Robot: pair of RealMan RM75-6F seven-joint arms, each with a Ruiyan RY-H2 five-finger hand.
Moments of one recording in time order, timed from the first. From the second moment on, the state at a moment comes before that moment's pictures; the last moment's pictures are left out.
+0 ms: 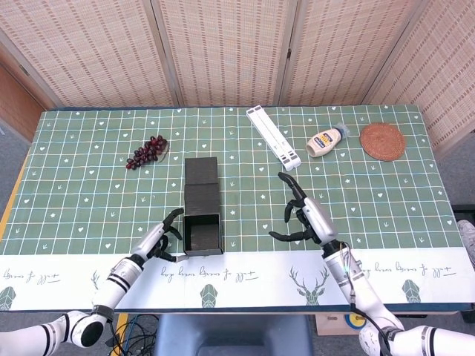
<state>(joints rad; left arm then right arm) -0.59 -1.58 -0.13 -1.41 1.28 0.84 -0.55 0.51 -1.41 0.25 -1.79 -1.32 1.12 0.37</state>
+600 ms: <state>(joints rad) -0.58 -1.72 -0.20 -1.35 1.19 0.89 -0.56 0.52 -1.43 0.24 -1.73 -1.28 1.09 0.40</state>
